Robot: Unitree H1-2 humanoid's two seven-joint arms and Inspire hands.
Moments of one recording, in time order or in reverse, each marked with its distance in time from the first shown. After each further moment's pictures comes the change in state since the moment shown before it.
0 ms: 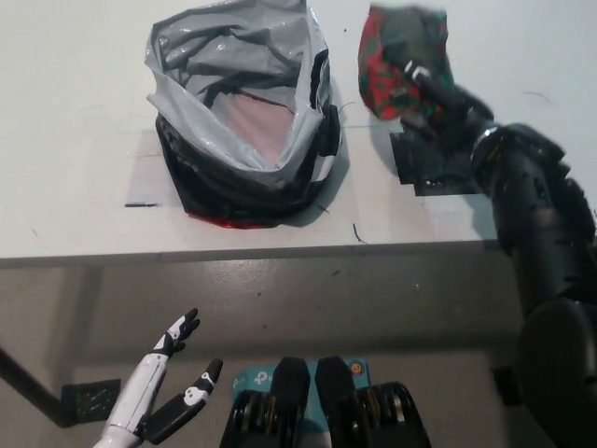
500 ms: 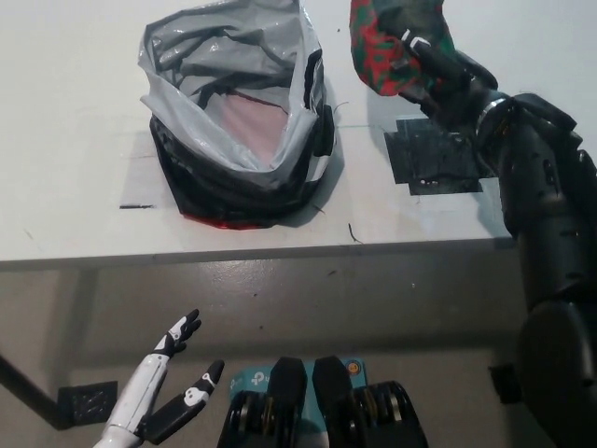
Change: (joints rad) left_arm 0.000 0.002 0.000 0.000 0.000 0.001 -0.008; right_arm -0.001 -0.004 0.103 -0.120 0.054 0.085 0.005
